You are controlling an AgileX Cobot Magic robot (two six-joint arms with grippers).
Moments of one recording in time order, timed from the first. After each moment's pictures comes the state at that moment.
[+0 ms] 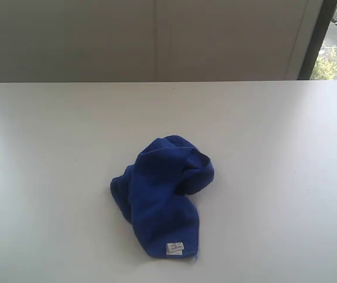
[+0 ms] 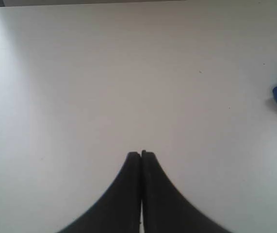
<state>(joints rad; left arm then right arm) -0.08 0.01 0.02 -0.07 0.40 0.05 -0.05 0.00 -0.01 0.13 0.36 -0.14</state>
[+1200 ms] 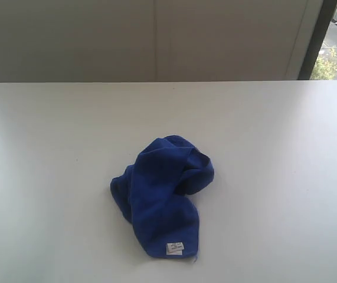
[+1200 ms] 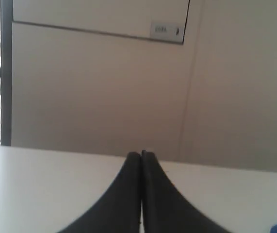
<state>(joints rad) -0.08 0.00 0.02 -0.07 -0.15 -0.09 -0.05 0.00 -0.01 0.13 0.36 -0.14</state>
